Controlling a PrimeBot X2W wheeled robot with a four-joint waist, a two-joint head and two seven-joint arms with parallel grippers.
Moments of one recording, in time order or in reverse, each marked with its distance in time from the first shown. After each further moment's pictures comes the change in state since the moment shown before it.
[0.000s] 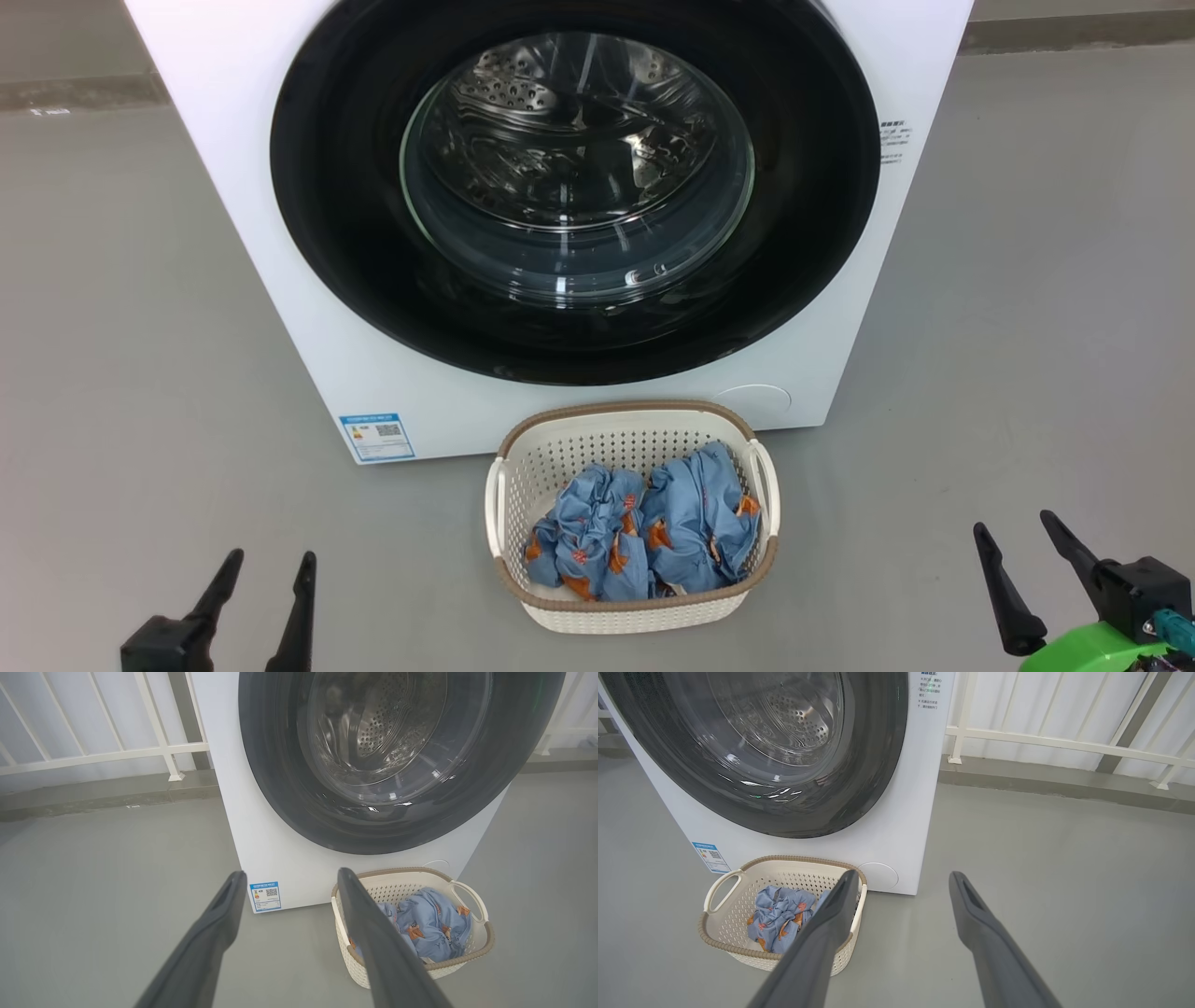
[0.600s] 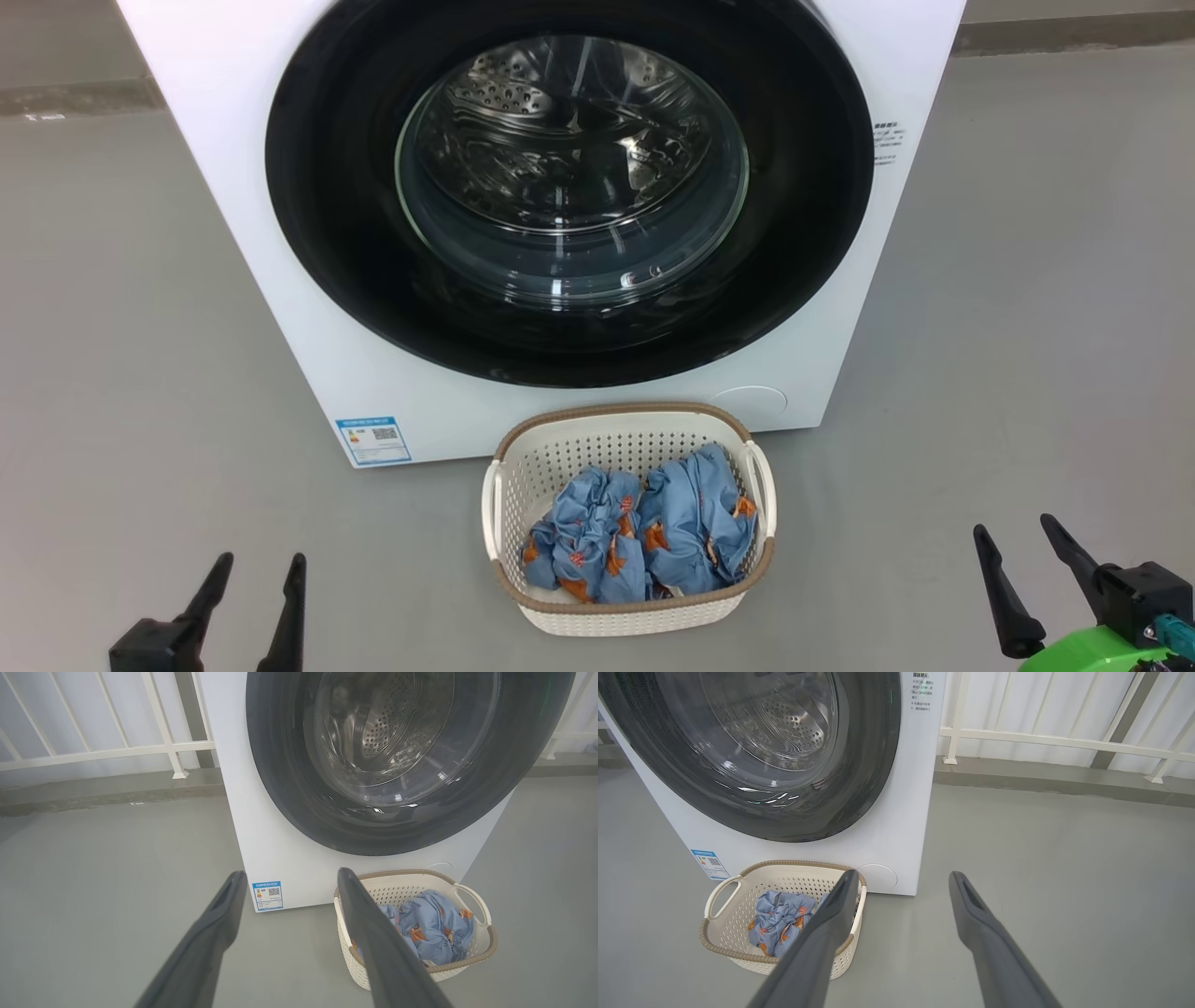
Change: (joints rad) left arm 0.000 -0.001 0.019 0.011 -0.015 0.000 0.000; right arm 0.011 0.023 -0.020 -0.011 0.000 0.000 0.000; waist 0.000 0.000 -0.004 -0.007
